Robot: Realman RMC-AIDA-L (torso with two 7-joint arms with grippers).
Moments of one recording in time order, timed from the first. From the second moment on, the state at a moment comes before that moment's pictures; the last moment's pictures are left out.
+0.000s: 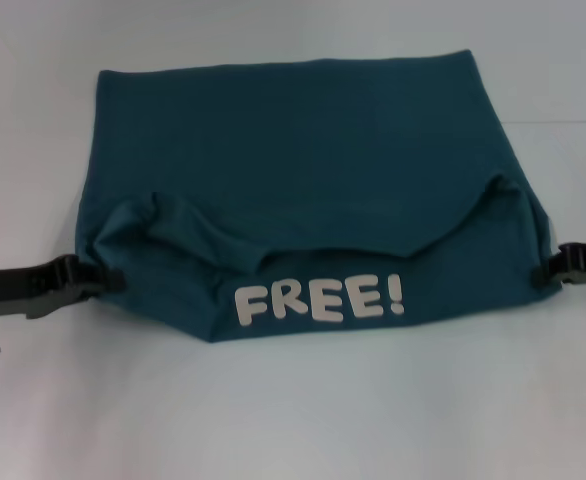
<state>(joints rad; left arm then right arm) -0.51 -2.03 0.54 0.73 2.24 1.44 -2.36 0.68 1.94 -0.75 -0.67 -2.47 -1.29 2.48</state>
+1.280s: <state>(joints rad) -0.53 -1.99 0.38 0.89 2.48 1.82 -2.41 0.59 1.88 -0.47 -0.74 -2.46 -1.74 2.36</state>
